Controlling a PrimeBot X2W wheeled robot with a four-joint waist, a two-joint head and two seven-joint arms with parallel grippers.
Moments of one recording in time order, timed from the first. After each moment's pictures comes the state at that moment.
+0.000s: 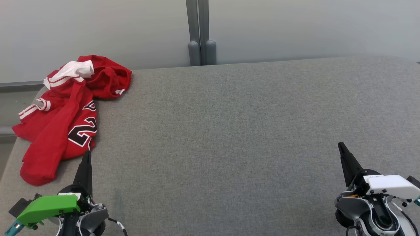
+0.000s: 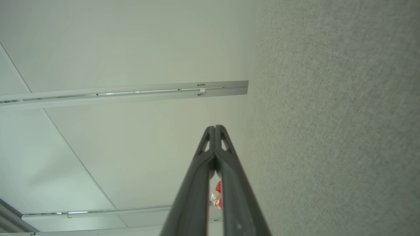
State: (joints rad) left arm -0.10 0.05 0.11 0.24 -1.61 -0.13 0.11; right arm -0.10 -0.05 -0.11 0.24 1.62 0.13 0.11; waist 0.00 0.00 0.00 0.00
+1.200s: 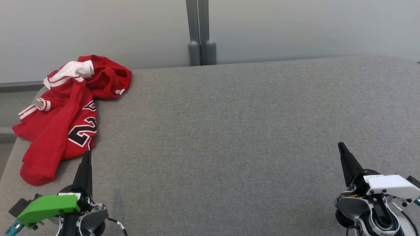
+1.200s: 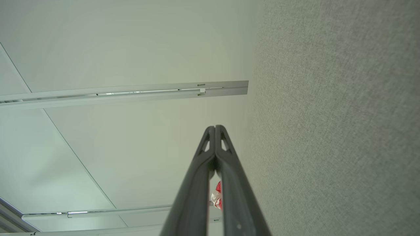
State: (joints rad) left arm -0.10 0.05 0.11 0.24 -1.61 -0.13 0.11; right arm -0.10 -0.05 -0.11 0.24 1.62 0.13 0.11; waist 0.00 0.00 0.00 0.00
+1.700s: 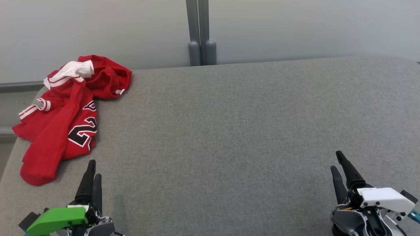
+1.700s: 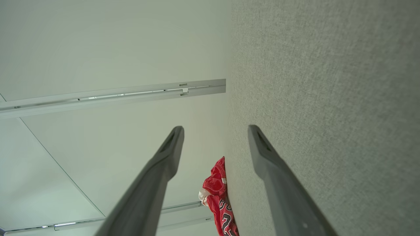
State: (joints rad) left arm -0.06 0.04 0.10 0.29 -1.61 -0.12 0.10; right arm -0.06 -0.04 -0.10 0.29 1.62 0.13 0.10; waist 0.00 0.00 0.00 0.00
